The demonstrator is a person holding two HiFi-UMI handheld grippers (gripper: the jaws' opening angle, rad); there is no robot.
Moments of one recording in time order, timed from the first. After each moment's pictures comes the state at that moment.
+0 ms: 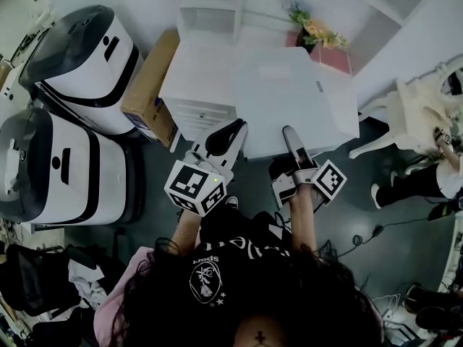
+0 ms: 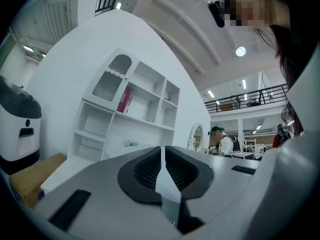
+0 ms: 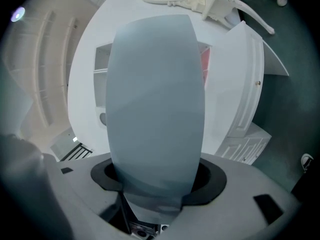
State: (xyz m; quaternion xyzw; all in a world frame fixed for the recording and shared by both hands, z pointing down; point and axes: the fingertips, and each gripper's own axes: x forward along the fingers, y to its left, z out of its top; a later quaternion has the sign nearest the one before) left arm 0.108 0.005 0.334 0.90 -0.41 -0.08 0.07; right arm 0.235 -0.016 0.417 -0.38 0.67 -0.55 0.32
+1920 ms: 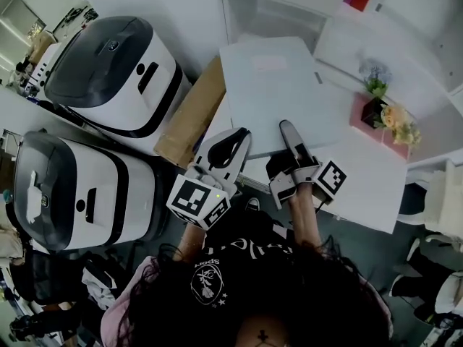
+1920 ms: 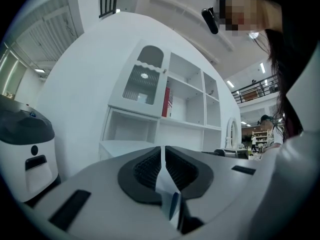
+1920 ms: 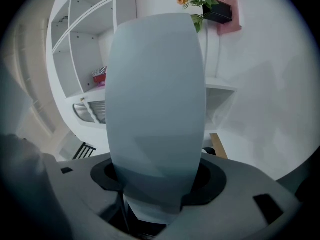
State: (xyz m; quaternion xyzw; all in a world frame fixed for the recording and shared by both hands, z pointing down) left arm -0.055 -0.323 0.332 0.85 -0.53 -0.06 0.05; right arm 0.027 -0.386 0.406 -0.26 0.69 -0.61 0.29
